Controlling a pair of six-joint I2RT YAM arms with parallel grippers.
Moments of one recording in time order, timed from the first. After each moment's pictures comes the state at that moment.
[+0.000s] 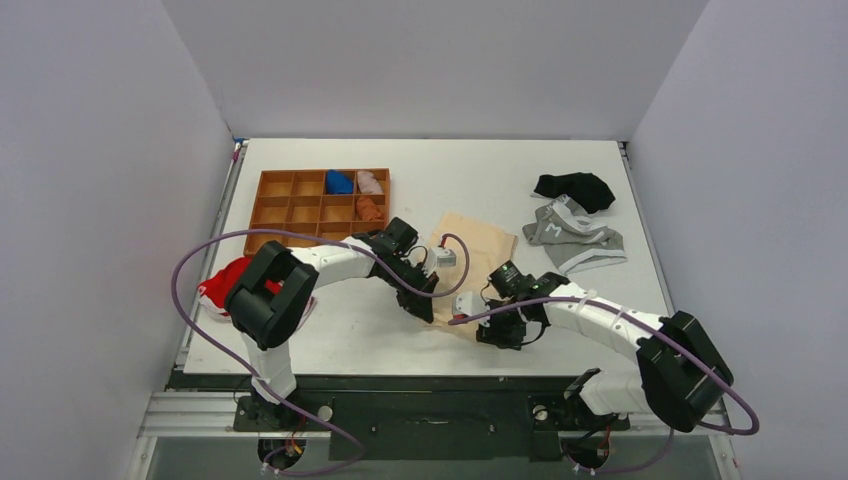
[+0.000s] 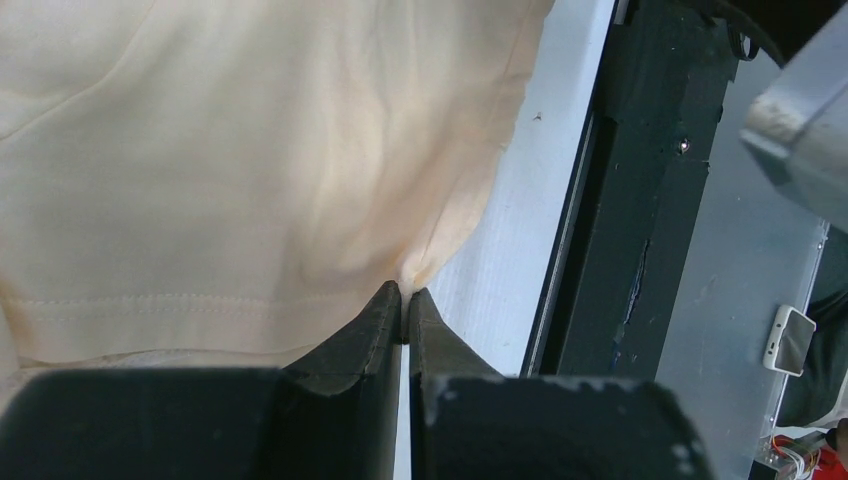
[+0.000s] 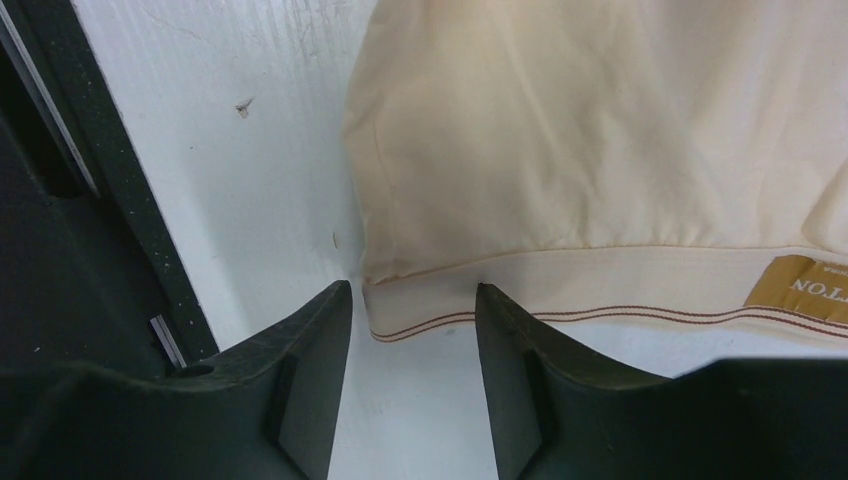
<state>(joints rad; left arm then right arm) -0.67 1.85 1.09 -0.45 0.82 0.22 0.67 1.28 0.66 -0.68 -0.27 -0.78</state>
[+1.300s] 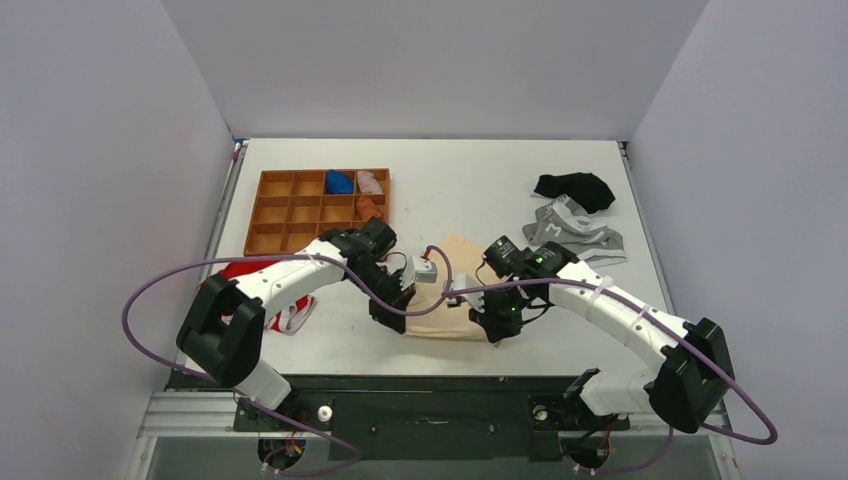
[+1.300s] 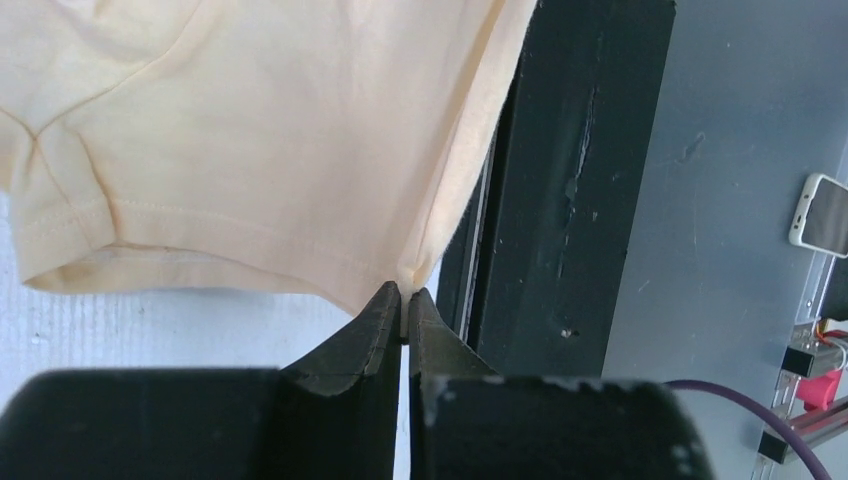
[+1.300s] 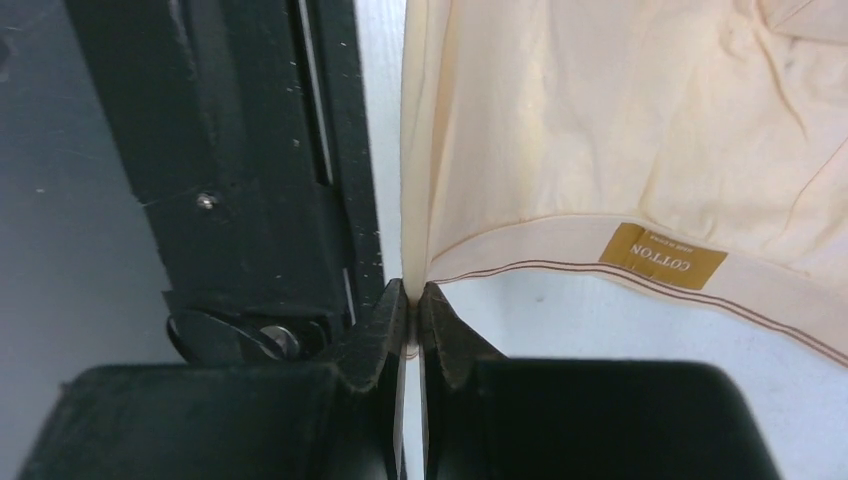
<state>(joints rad) -0.65 1.57 1.06 -0.84 0.77 0.50 0.72 1.29 0.98 -1.08 -0.46 -0.70</state>
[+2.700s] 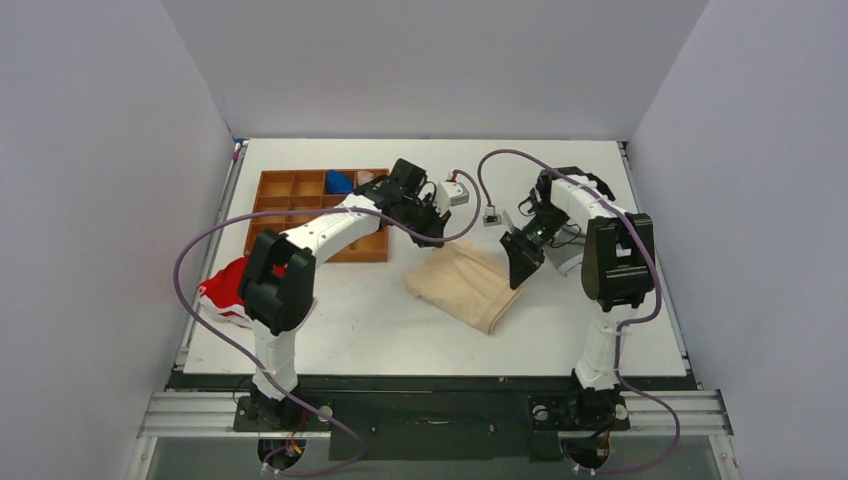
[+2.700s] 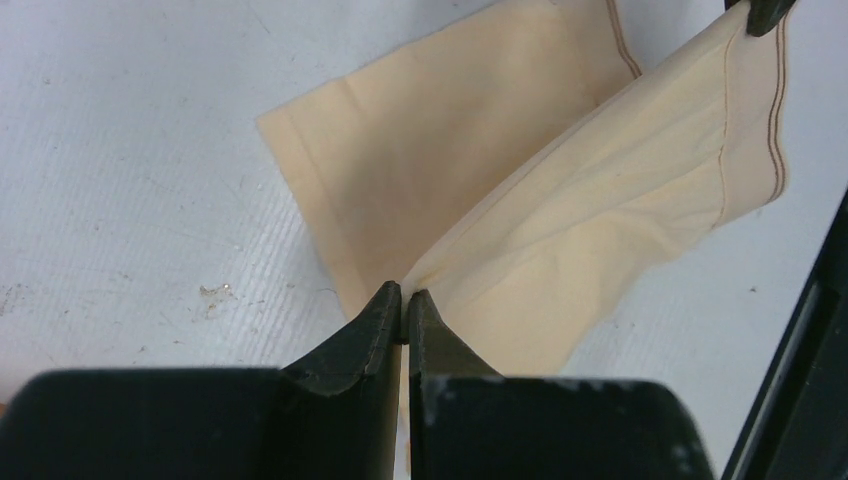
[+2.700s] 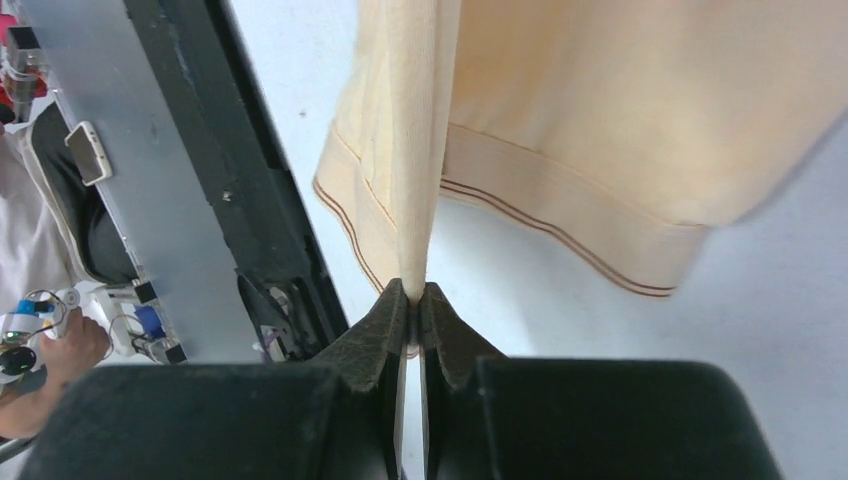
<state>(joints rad) -0.61 1.94 1.56 -0.53 0.53 0.32 0.15 1.99 1.52 -1.51 -0.72 -1.04</state>
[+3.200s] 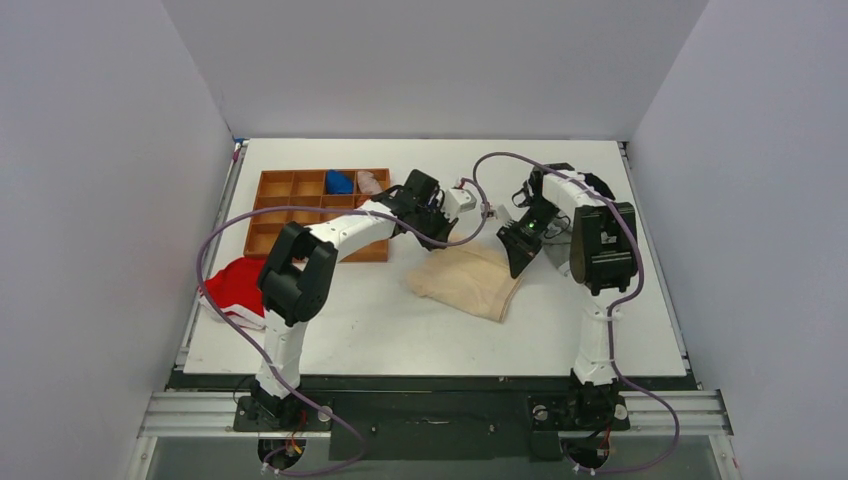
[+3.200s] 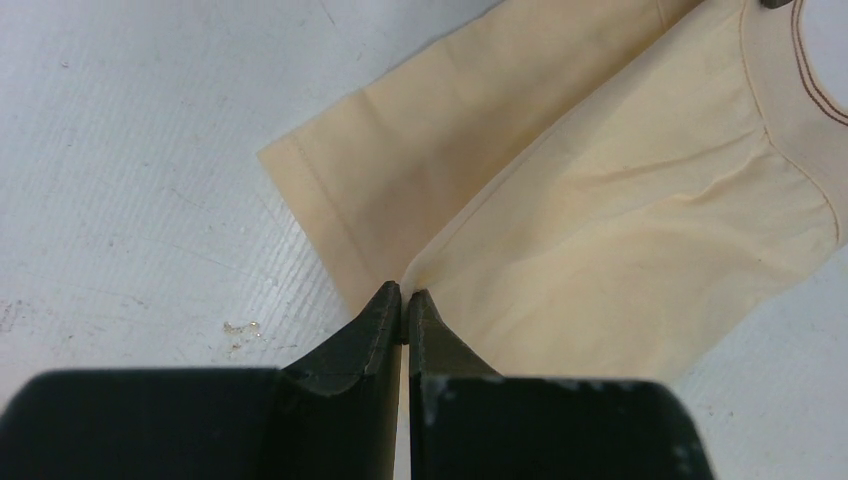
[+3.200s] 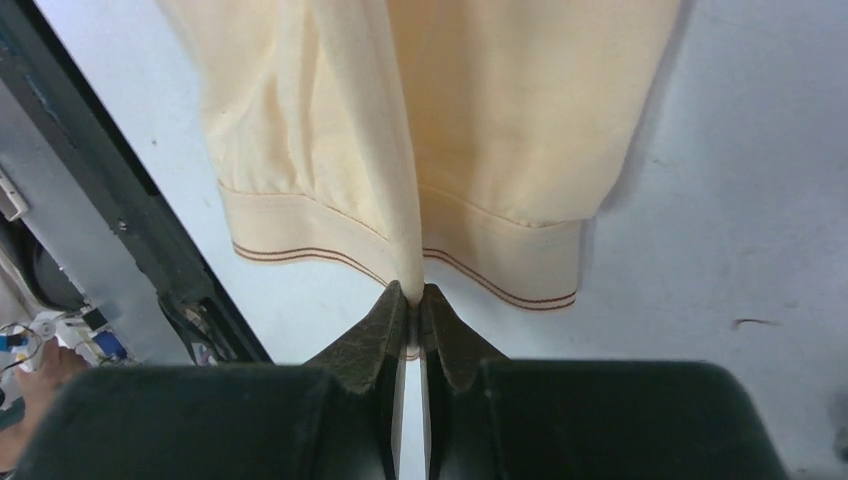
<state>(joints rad) -0.64 2.08 1.57 -0.40 0.37 0.27 0.14 2.20 1.70 -1.41 -0.57 -0.93</state>
